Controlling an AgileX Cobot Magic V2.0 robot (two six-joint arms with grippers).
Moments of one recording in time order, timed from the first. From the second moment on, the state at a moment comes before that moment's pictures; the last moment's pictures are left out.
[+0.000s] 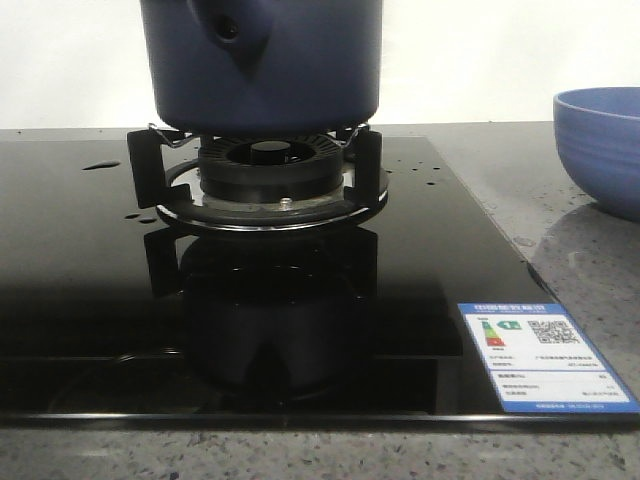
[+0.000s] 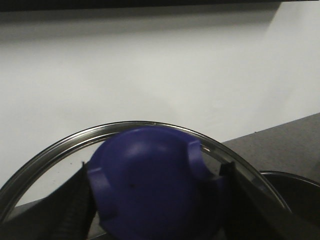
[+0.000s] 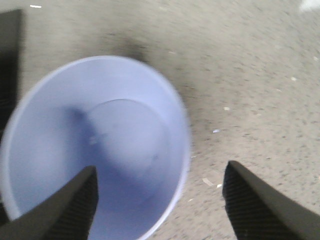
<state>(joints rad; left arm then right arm) -0.12 1.29 -1.25 -1.03 0.42 1.03 -0.26 1.20 -1.13 0.26 0.97 -0.14</state>
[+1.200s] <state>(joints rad) -0.10 1.29 -1.25 -1.03 0.35 1.03 -0.16 1.47 -1.47 0.35 1.14 -0.21</state>
